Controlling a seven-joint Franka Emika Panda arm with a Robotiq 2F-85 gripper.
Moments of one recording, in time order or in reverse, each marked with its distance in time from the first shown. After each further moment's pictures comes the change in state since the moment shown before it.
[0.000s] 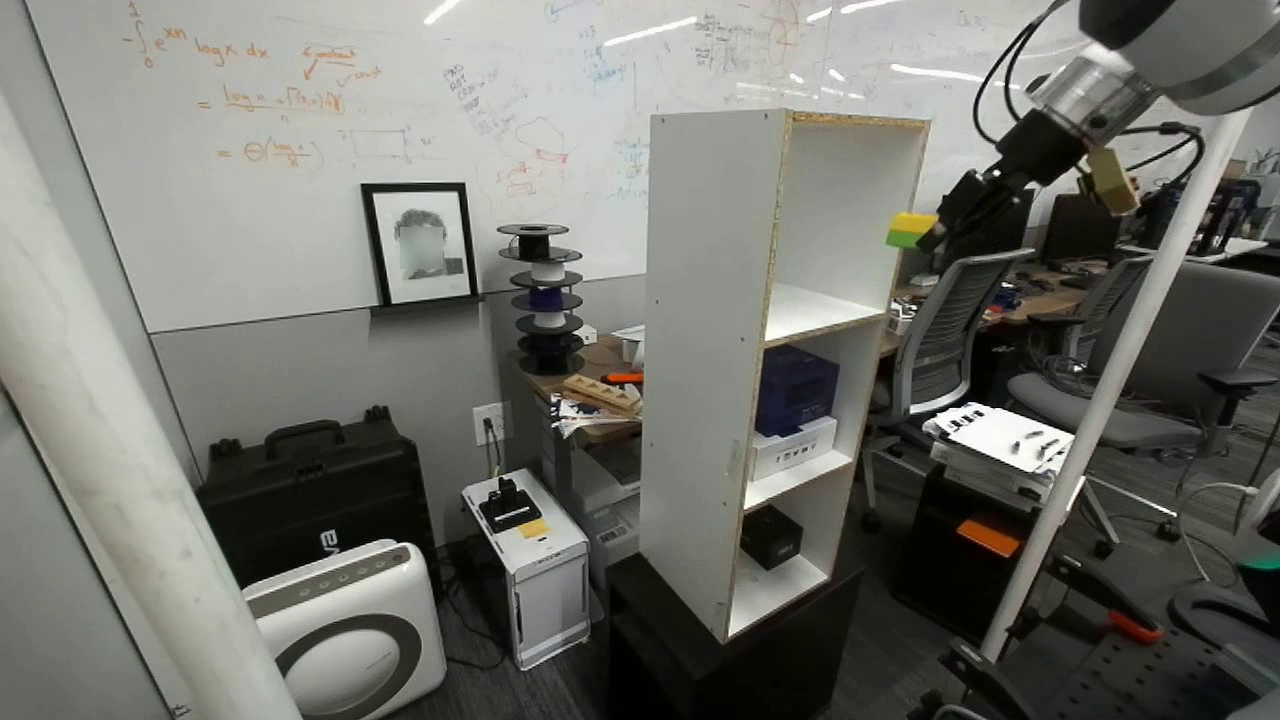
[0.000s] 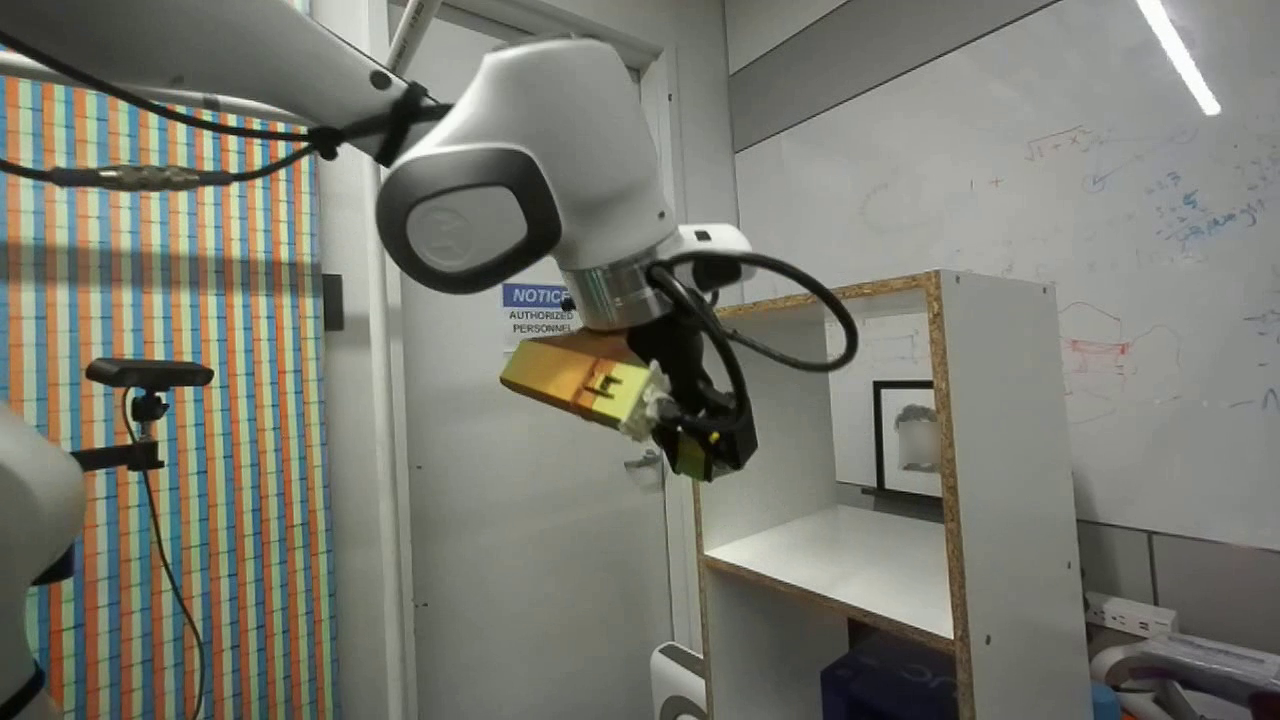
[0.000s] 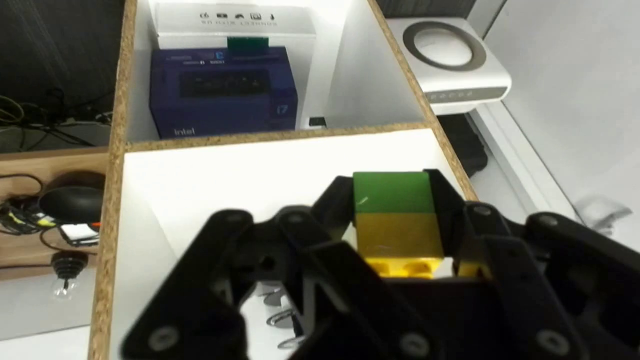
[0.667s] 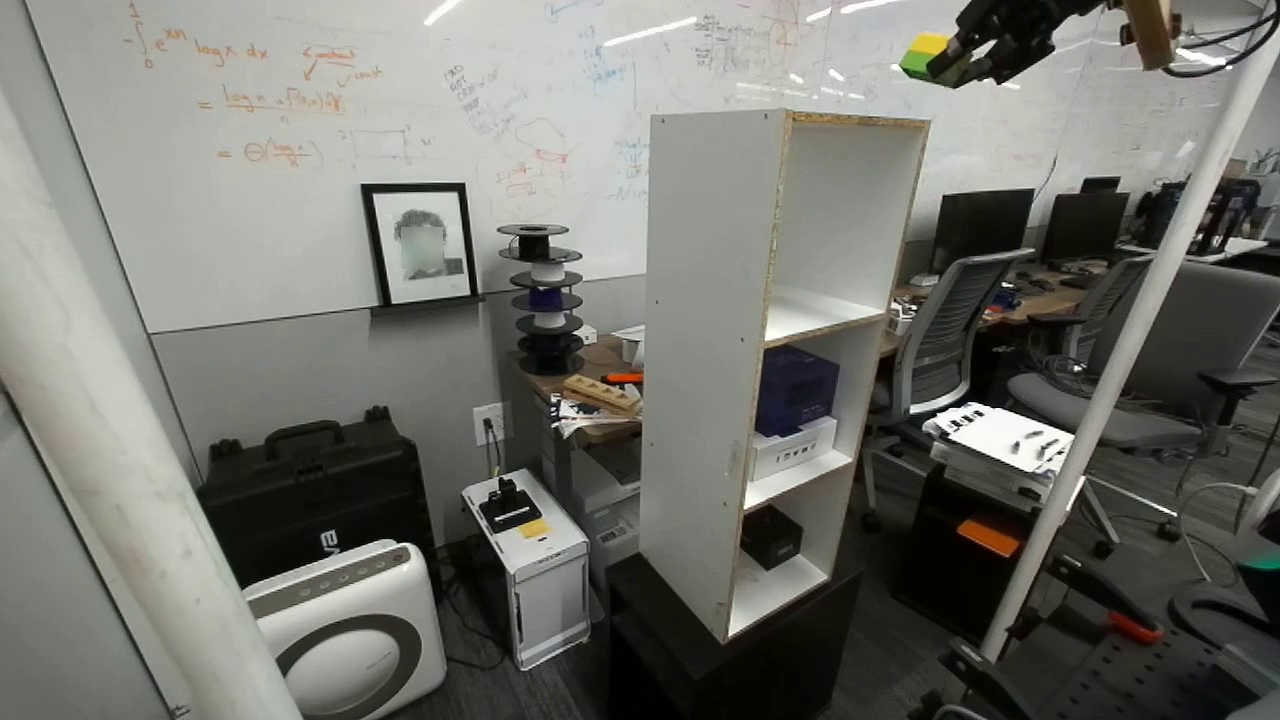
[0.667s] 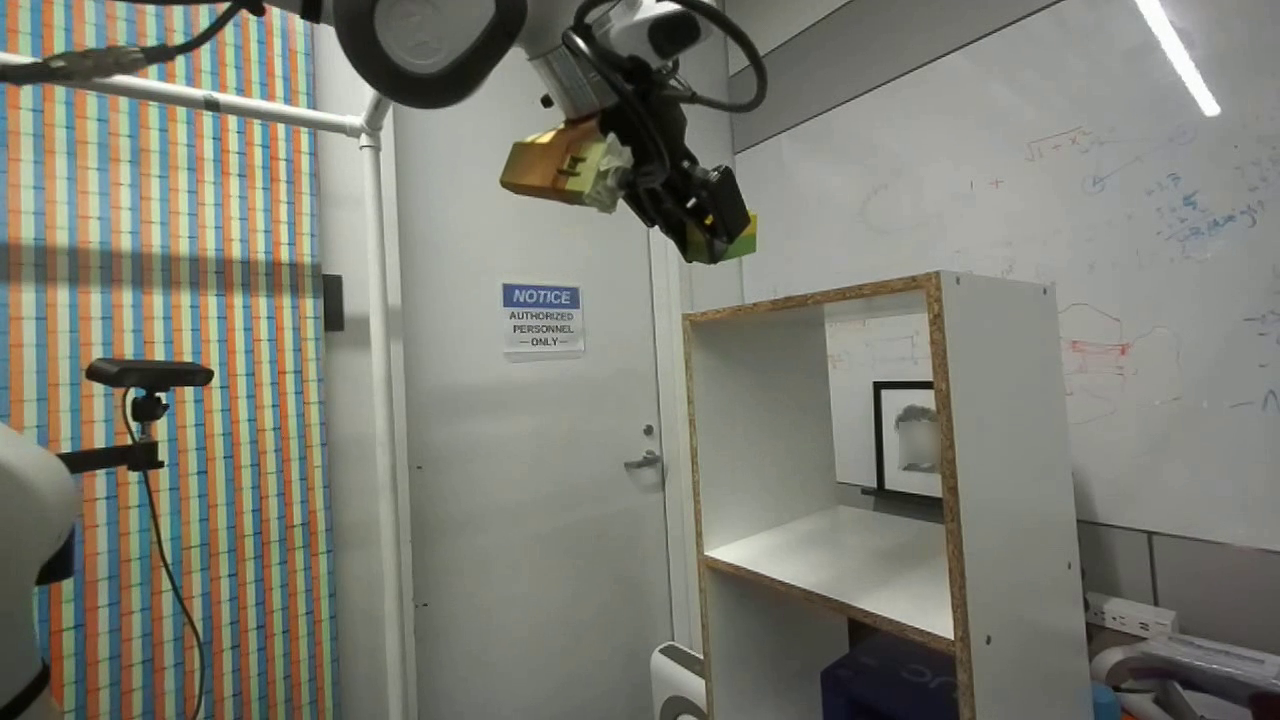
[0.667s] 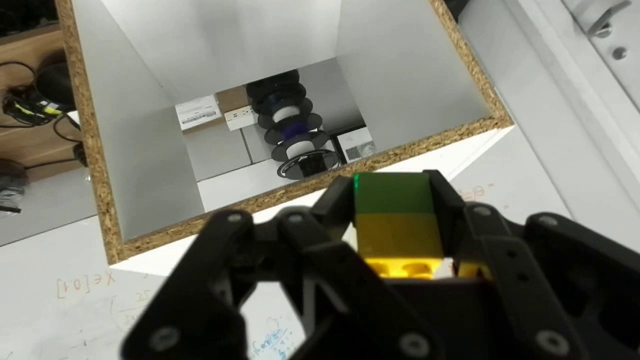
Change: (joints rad) arm 0.075 -0.140 -0.002 0.212 -0.003 -0.031 0.328
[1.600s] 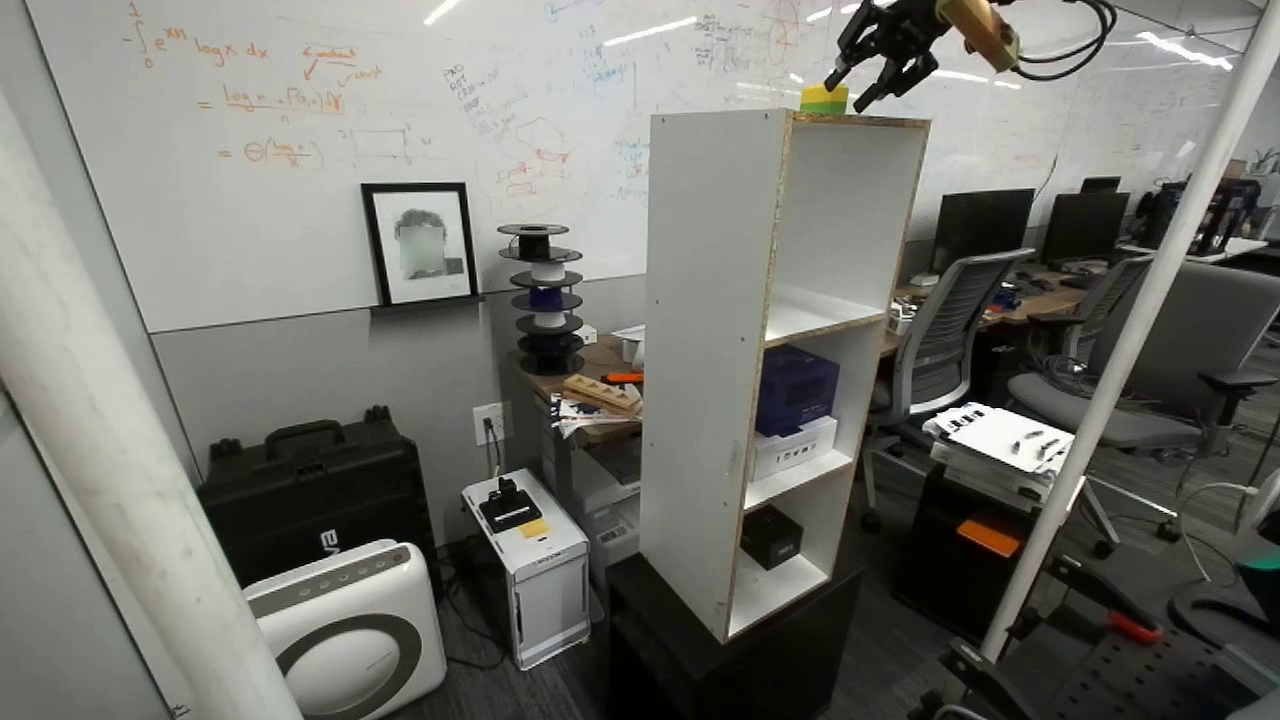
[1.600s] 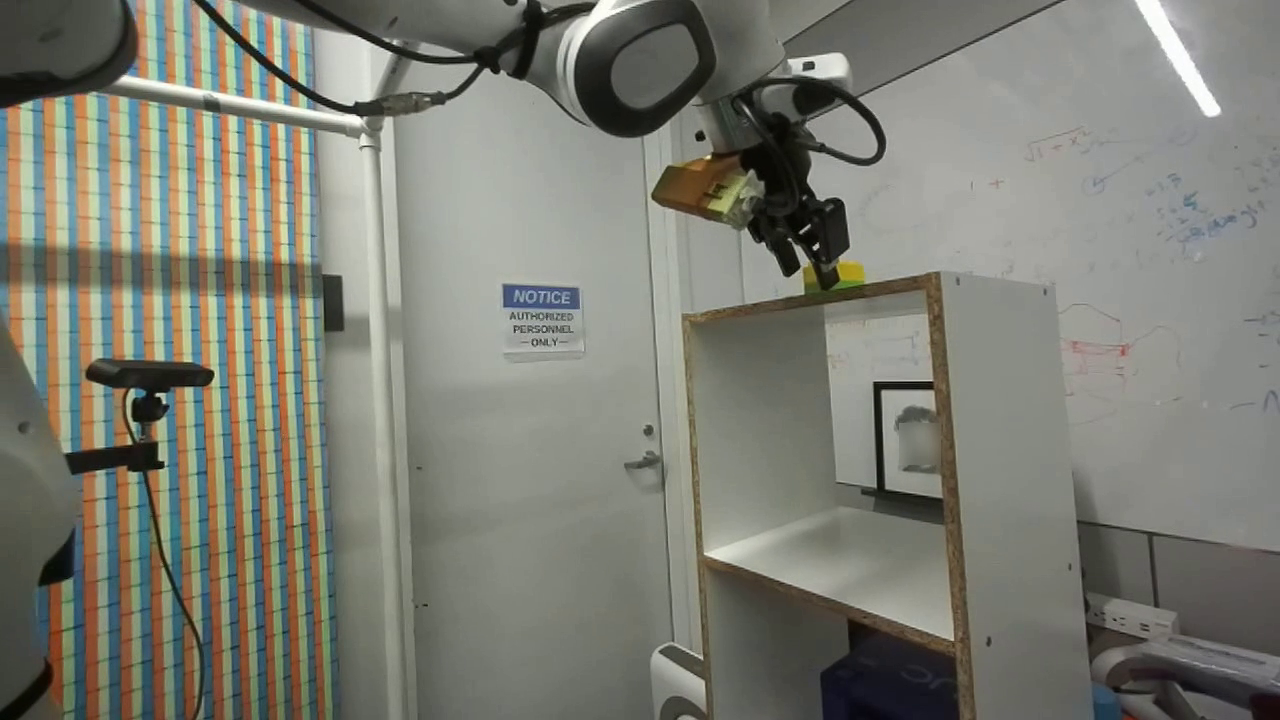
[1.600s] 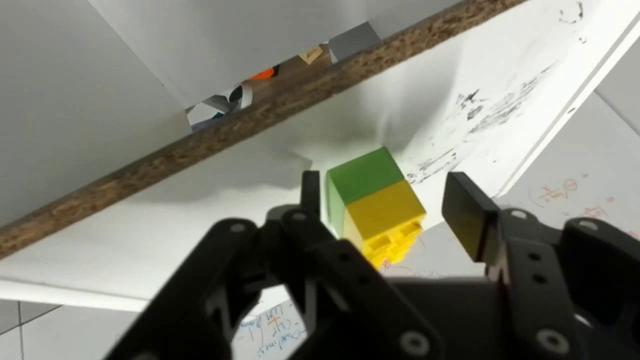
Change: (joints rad) arm 0.003 0.500 0.038 0.446 0.032 -0.064 0.223
